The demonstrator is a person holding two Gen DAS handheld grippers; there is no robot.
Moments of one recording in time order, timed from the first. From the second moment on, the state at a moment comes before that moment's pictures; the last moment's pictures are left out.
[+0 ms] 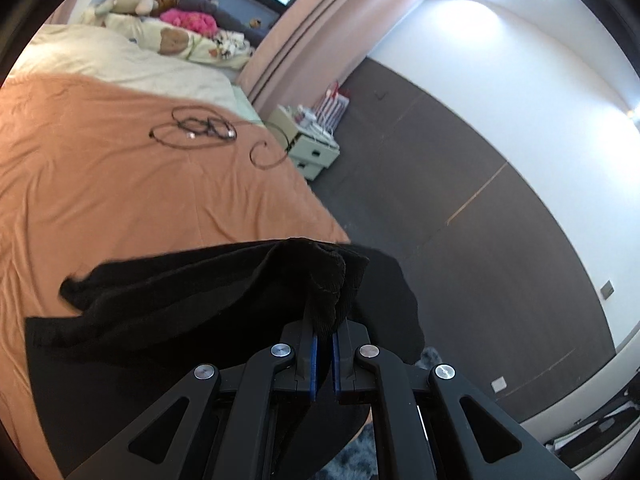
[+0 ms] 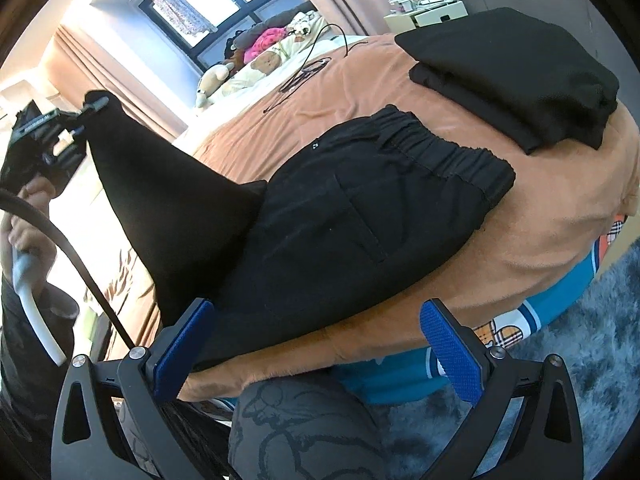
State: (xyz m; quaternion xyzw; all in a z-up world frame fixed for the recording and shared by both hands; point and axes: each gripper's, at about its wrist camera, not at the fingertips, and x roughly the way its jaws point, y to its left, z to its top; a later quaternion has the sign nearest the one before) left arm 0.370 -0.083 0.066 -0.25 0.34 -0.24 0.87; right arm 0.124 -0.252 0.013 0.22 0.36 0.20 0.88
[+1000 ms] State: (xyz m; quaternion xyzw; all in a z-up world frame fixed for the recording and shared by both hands) left arm 0.376 -0.288 -0.036 -0.13 0.50 -0.34 0.79; right arm 0.103 -0.317 -0.014 0.27 0.37 0.16 0.87
